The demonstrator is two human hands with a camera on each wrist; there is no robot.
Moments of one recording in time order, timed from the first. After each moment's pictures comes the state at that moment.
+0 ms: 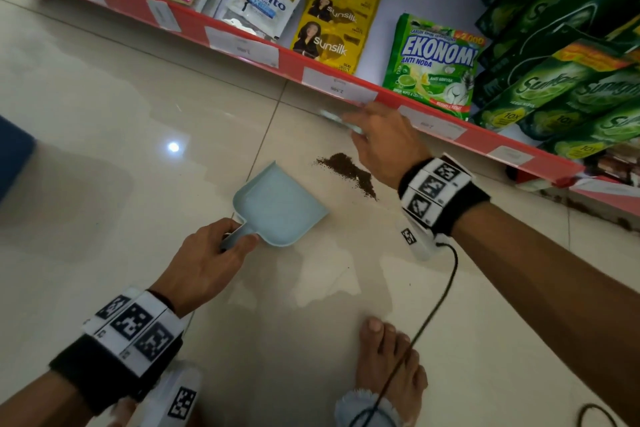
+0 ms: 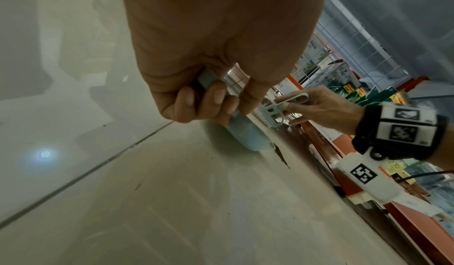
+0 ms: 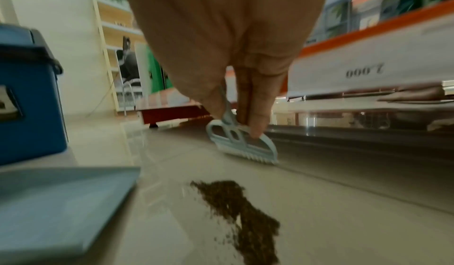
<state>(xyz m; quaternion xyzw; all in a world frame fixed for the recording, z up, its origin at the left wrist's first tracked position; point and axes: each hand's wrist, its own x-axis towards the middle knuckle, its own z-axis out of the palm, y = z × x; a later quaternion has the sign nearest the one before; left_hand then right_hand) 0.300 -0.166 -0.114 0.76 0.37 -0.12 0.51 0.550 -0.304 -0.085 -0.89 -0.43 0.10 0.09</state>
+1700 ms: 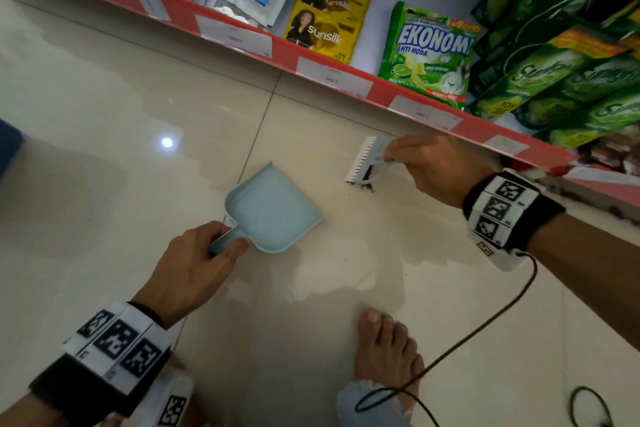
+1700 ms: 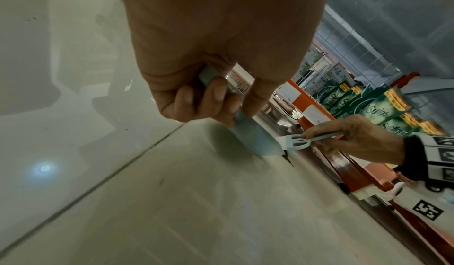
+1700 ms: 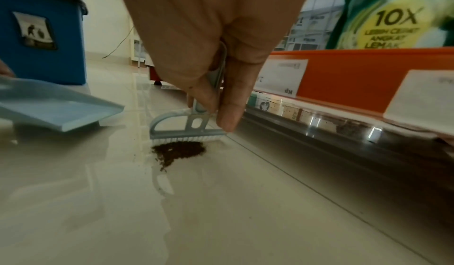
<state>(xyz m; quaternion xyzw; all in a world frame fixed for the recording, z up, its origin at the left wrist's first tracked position) 0.285 -0.169 -0.121 0.81 0.36 -0.11 0.46 0.570 -0.391 -0.082 -0.83 -0.54 0.12 0.03</state>
